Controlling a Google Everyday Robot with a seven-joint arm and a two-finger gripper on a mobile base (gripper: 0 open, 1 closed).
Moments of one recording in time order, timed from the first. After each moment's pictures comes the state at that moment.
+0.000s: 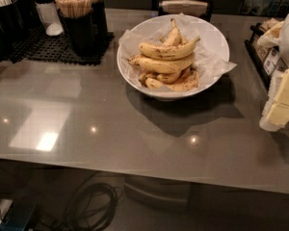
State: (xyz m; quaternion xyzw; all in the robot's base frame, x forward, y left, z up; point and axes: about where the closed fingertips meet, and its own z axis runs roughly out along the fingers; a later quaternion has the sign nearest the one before) arm 0.438 -0.217 0.976 -0.60 0.78 -0.03 0.16
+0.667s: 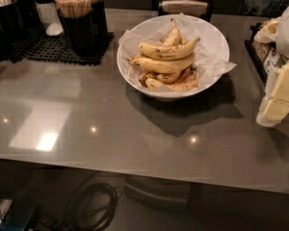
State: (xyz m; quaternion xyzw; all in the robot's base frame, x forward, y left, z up) arm 0.445 -0.212 0.980 -0.61 0.77 -0.04 0.17
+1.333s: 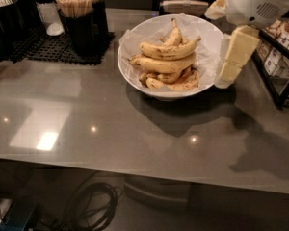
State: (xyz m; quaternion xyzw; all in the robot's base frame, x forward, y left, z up) arm 0.519 -0.146 0.994 -0.67 0.71 0.02 0.21
